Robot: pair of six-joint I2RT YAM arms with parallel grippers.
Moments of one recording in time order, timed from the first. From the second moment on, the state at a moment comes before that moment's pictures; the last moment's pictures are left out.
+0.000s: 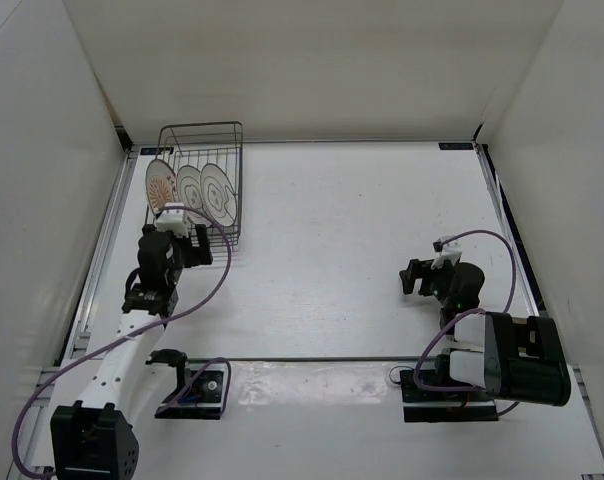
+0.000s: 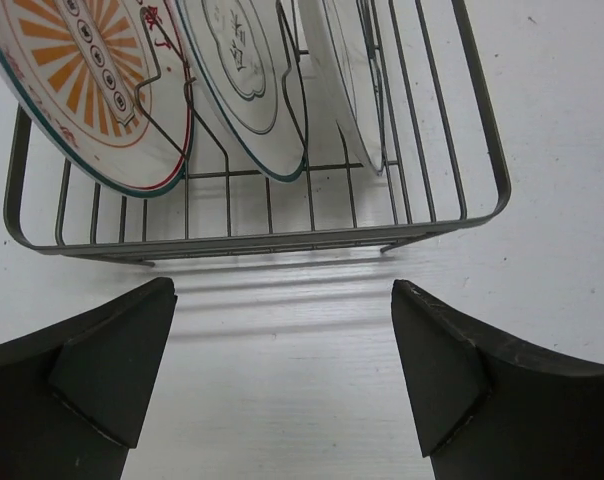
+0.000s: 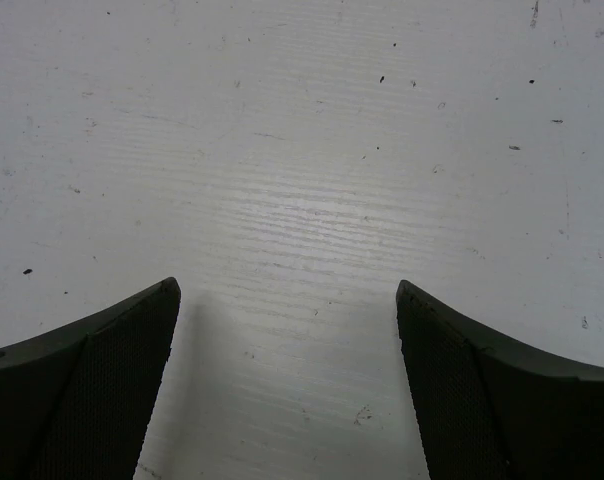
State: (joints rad) left arm -0.08 0.81 0.45 0.01 -0.04 0.00; right arm -0.07 1.25 0.07 0.74 -0.35 -0.04
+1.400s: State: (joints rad) left arm -0.07 1.24 1.13 -0.51 -0.23 -0.16; right arm -0.07 1.26 1.01 -0.25 -0.71 -0.14
